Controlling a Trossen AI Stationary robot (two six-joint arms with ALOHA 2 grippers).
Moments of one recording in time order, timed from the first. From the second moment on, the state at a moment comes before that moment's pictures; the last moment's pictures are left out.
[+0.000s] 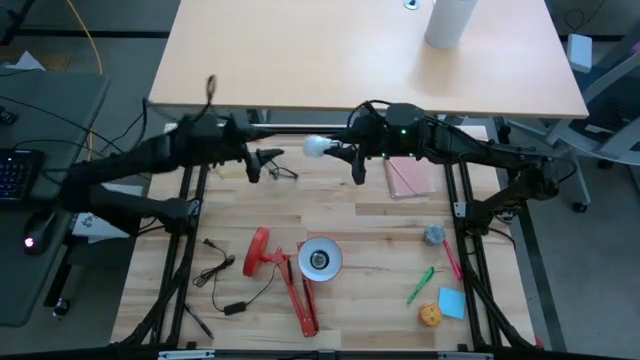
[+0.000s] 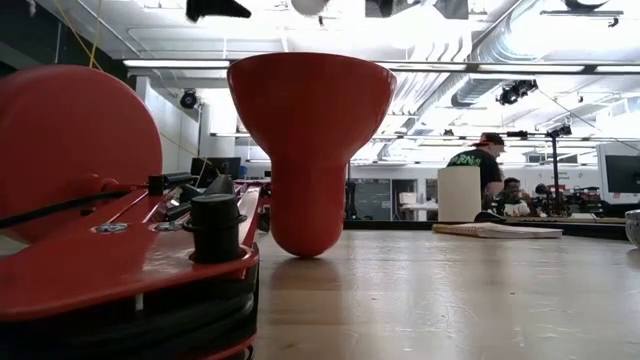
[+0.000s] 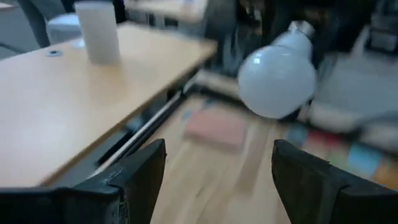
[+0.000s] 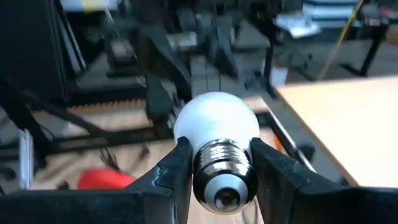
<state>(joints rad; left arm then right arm) 0.25 0.99 1.08 -0.34 -0.15 -0.17 -0.21 1.43 1.44 -0.24 -0.08 0.01</state>
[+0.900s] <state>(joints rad) 0.22 1.24 1.15 0.57 0.08 -0.04 -0.18 1.51 1.34 0.68 -0.13 0.31</state>
